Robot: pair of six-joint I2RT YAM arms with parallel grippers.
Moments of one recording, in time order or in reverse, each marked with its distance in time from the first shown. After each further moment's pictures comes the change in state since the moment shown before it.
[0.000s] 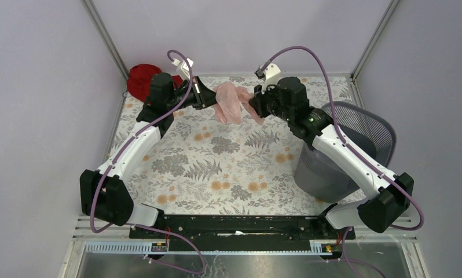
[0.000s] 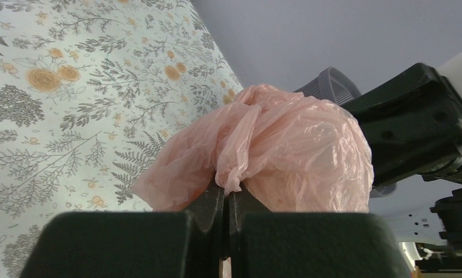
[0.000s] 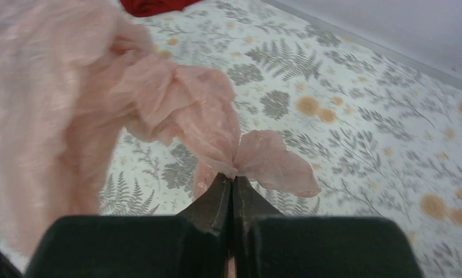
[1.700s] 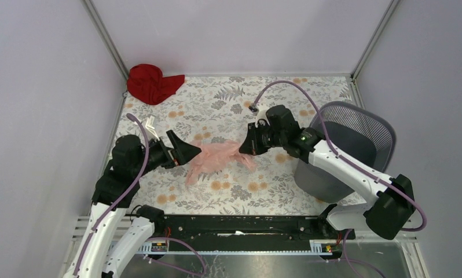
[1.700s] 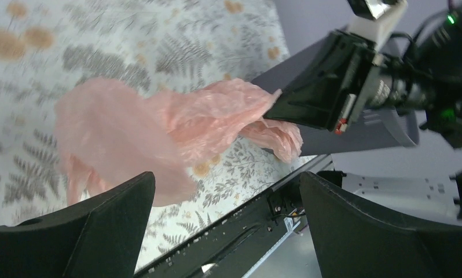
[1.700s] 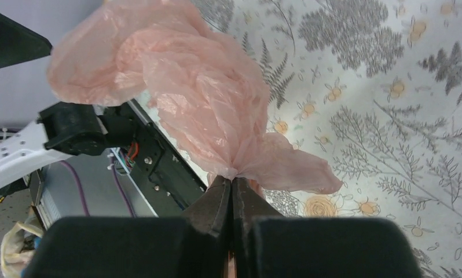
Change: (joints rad) left arm -0.004 -0.808 -0.323 -0.671 -0.273 -0.024; right arm 0.093 -0.070 -0.244 -0.116 -0.335 0.393
